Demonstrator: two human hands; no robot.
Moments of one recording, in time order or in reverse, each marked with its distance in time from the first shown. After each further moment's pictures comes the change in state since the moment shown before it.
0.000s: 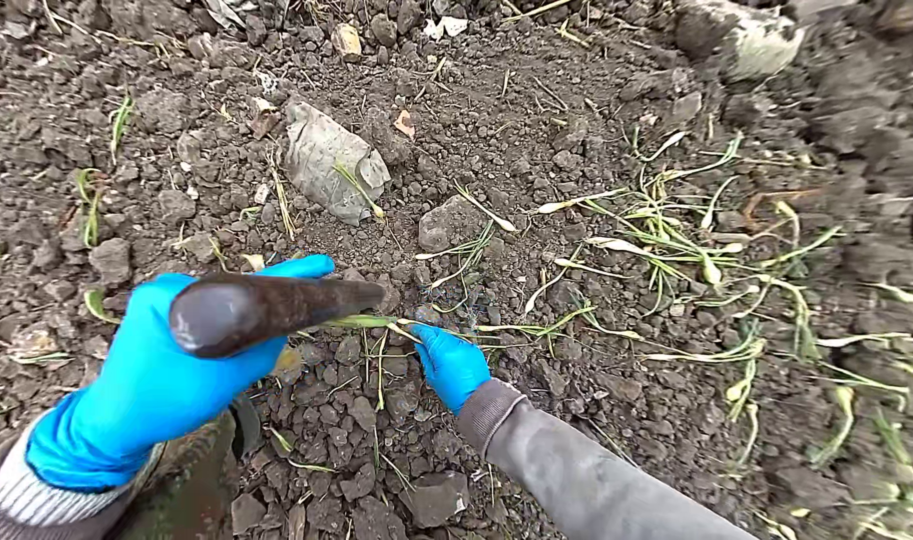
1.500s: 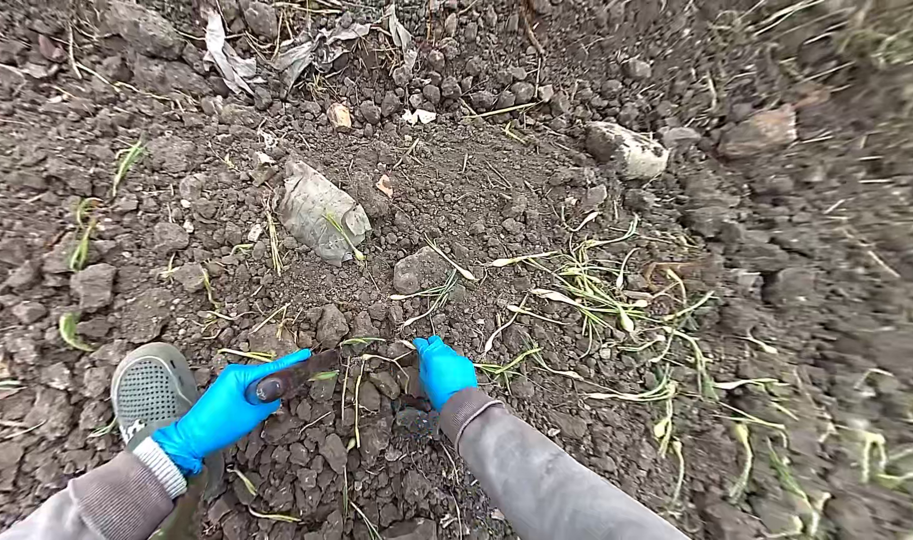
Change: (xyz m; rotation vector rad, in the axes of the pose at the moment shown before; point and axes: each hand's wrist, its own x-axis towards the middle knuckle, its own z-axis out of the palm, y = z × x) left_hand -0.066 -0.122 0.055 0.006 -0.164 -0.265; right_hand 0.037 0.019 -0.035 -0.264 -0.270 0.321
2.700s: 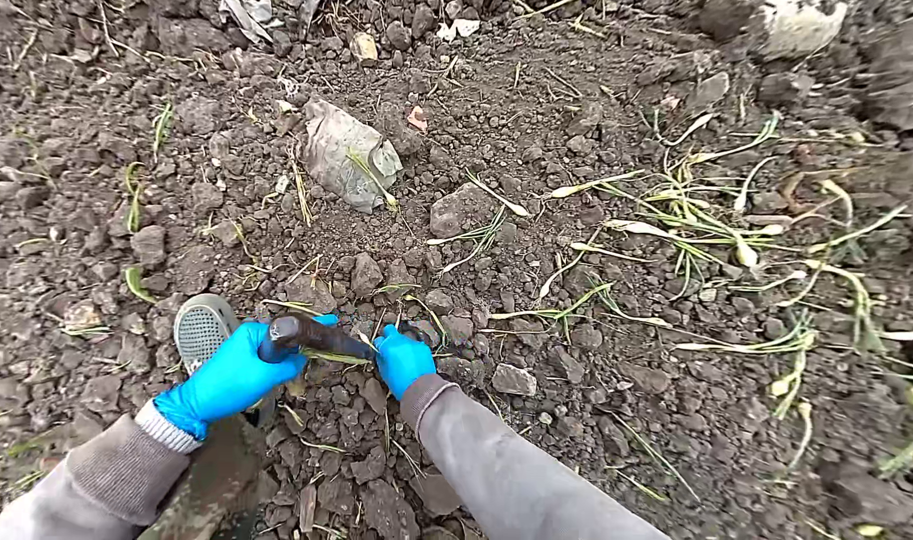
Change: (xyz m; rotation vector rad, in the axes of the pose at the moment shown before) left_hand -0.031 0.055 -0.020 -0.049 -0.030 -0.252; right_hand -0.027 -0.098 0.080 0.160 -0.116 -0.293
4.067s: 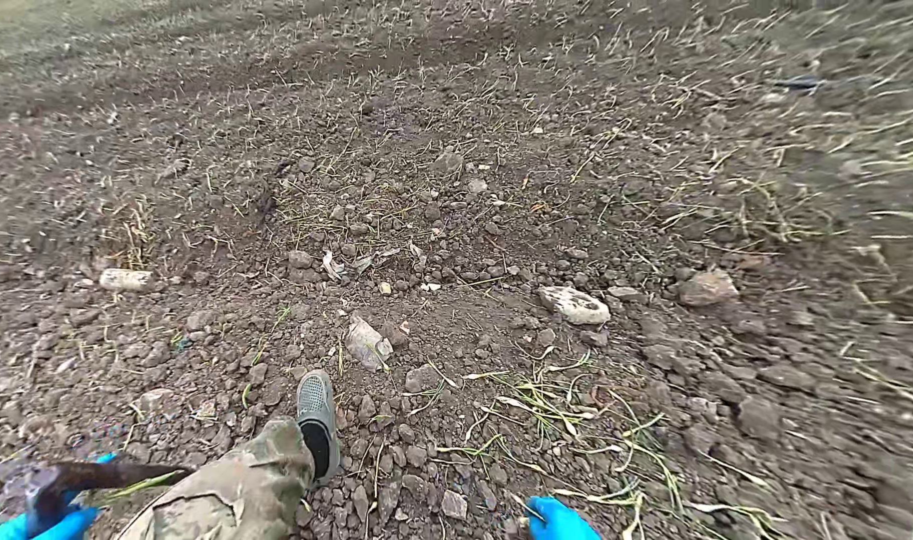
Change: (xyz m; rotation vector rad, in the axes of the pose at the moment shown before) left_hand -0.346 0.151 -0.104 -0.243 0.986 -0.167; right_hand -0.284 0.209 -0.184 0.132 0.127 0.212
